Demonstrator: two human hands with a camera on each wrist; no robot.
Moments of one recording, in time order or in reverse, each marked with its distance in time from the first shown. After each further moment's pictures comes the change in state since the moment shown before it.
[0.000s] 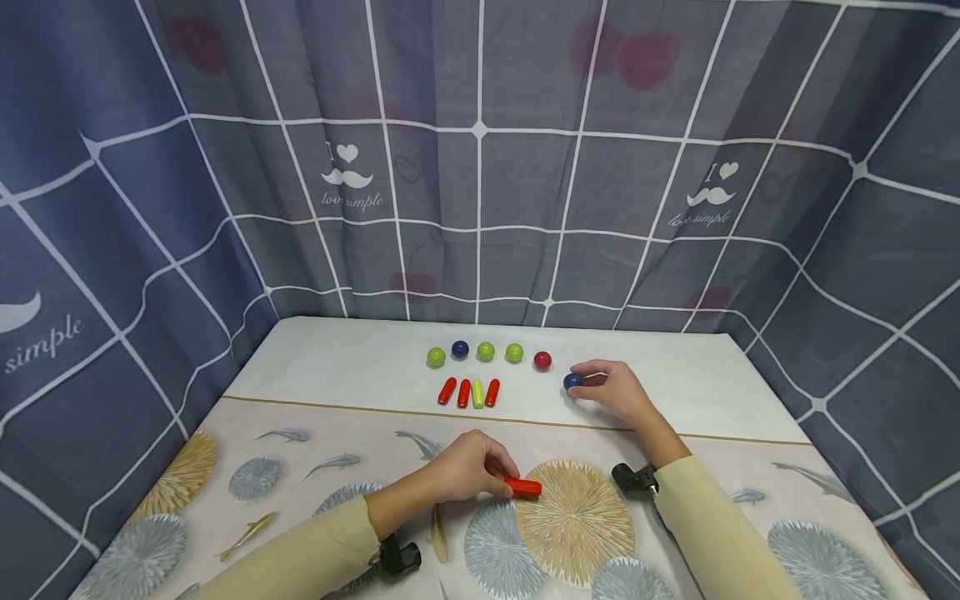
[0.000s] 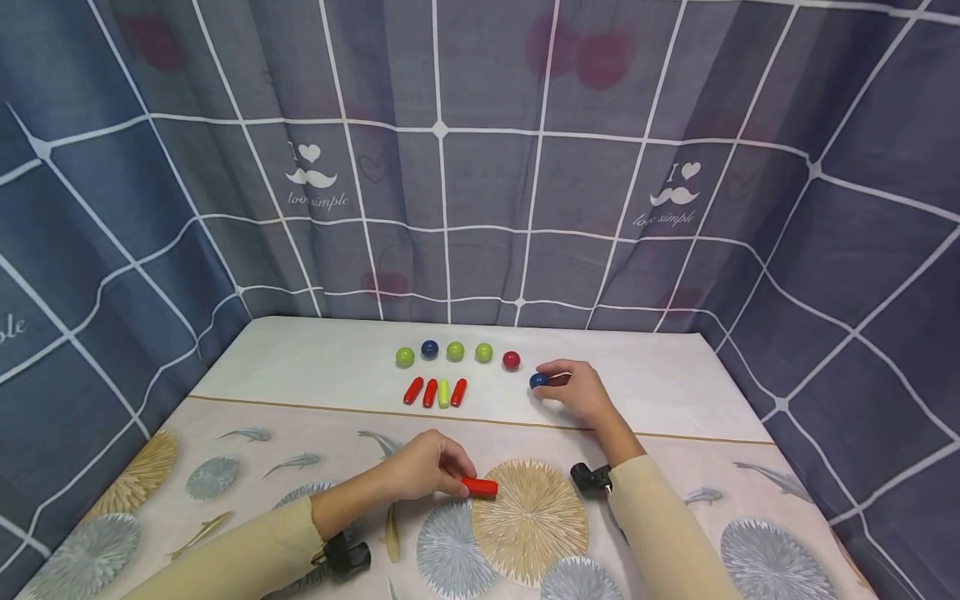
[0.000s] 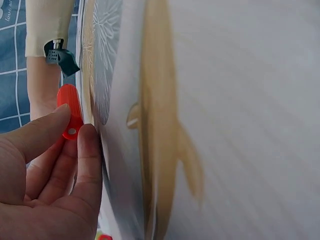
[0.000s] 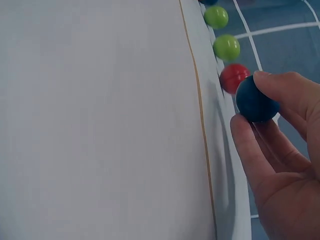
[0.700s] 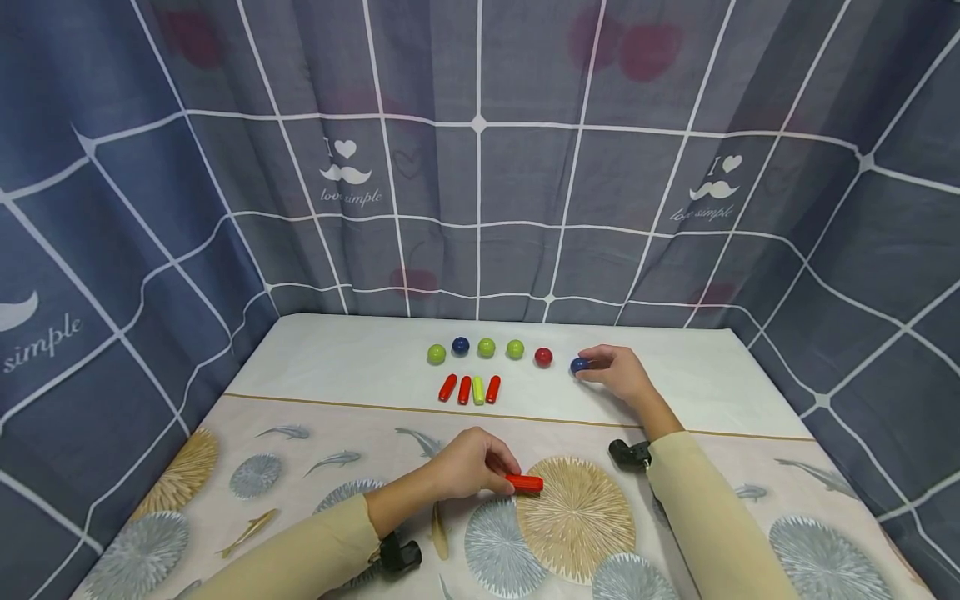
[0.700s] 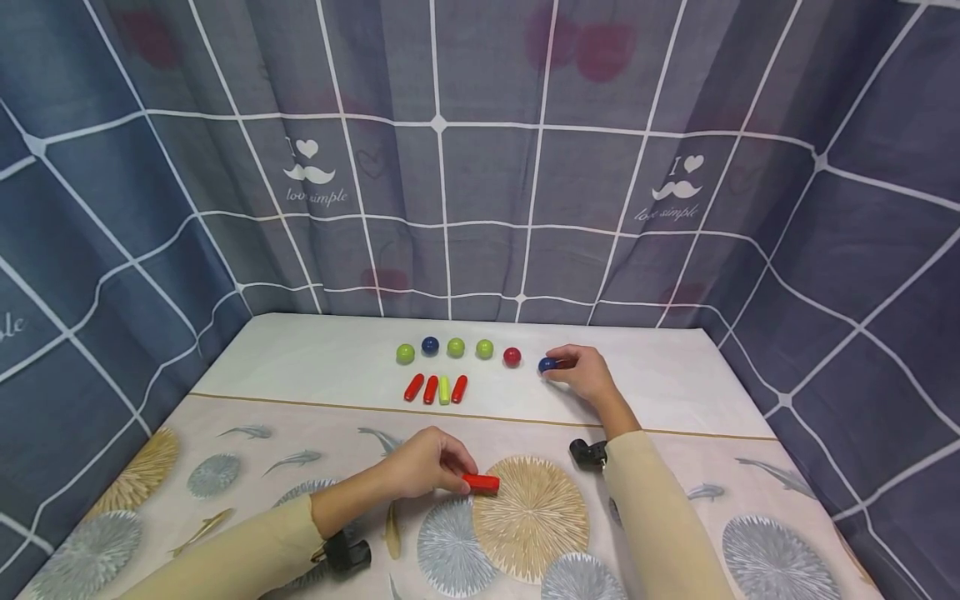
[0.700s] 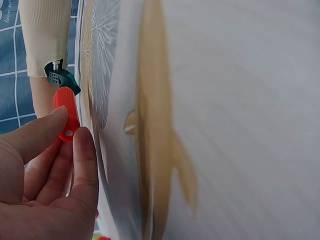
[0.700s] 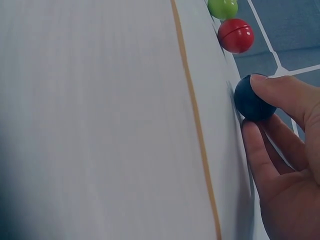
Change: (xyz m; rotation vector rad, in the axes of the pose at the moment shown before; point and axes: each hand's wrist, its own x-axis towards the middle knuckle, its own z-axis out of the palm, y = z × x) left_hand 0.002 -0.003 0.001 0.020 0.006 0.010; right_hand 0.031 0.021 -0.009 -0.059 0.064 0.009
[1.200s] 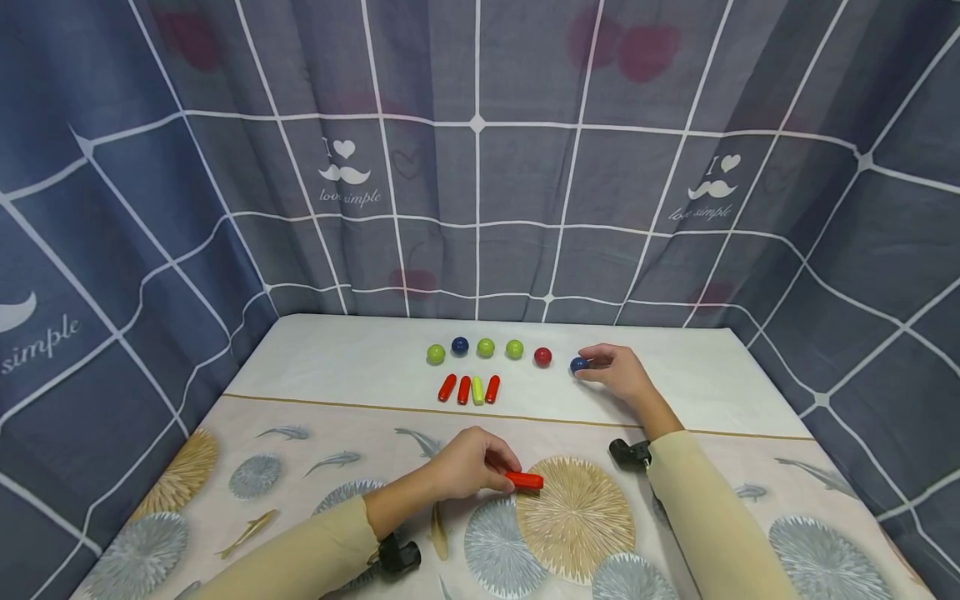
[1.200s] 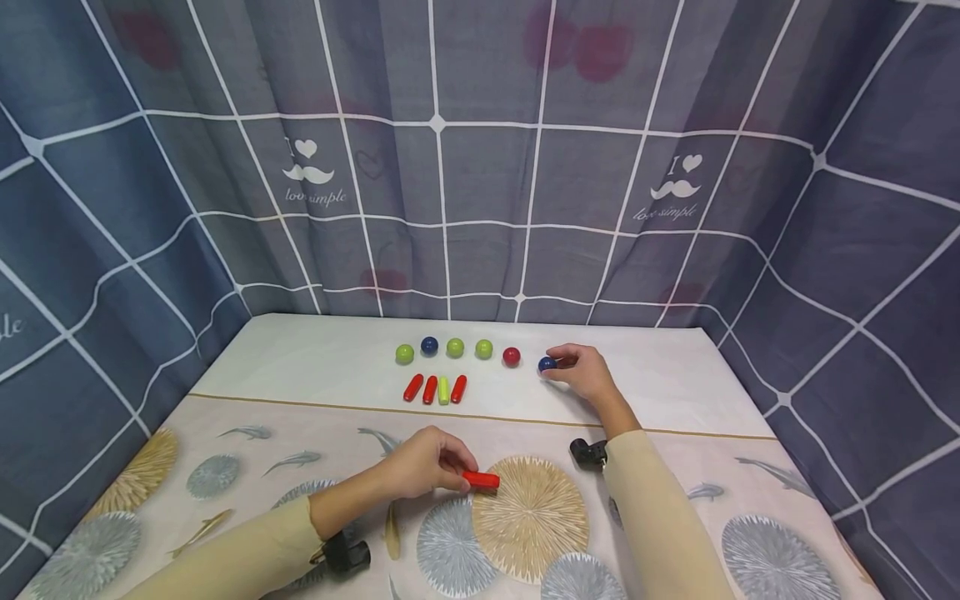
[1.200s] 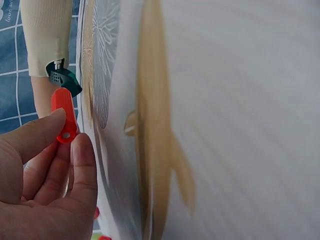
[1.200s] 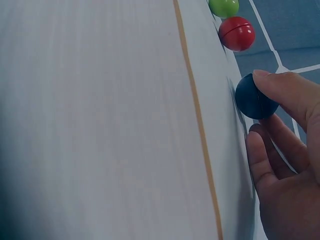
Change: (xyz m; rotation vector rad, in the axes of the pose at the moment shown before) left_hand 0.001 -0.002 0.001 0.033 0.015 0.015; right_hand 0.001 0.002 -0.002 0.006 0.001 -0.023
